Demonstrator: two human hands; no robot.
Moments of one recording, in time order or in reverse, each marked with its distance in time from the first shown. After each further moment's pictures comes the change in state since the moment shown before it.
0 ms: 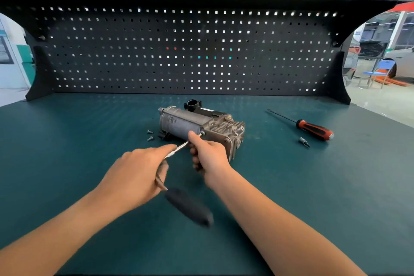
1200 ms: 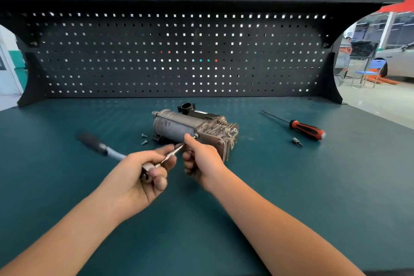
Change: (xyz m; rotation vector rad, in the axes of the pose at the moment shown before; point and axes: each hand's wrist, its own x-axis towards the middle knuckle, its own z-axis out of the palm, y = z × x) left_hand 0.009 0.022 -0.002 -1.845 -0.190 -0.887; right_hand 0.002 0.000 -0.005 0.062 -0.151 0.067
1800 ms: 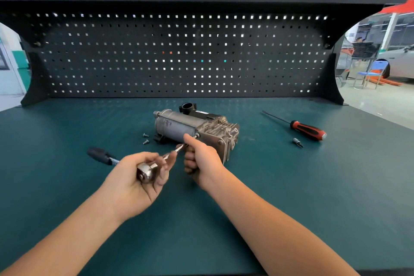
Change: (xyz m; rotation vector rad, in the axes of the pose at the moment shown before) left_hand 0.003 -0.002 -0.009 -0.249 0.002 -0.090; right_hand 0.000 -0.001 0.005 0.129 0.017 0.023
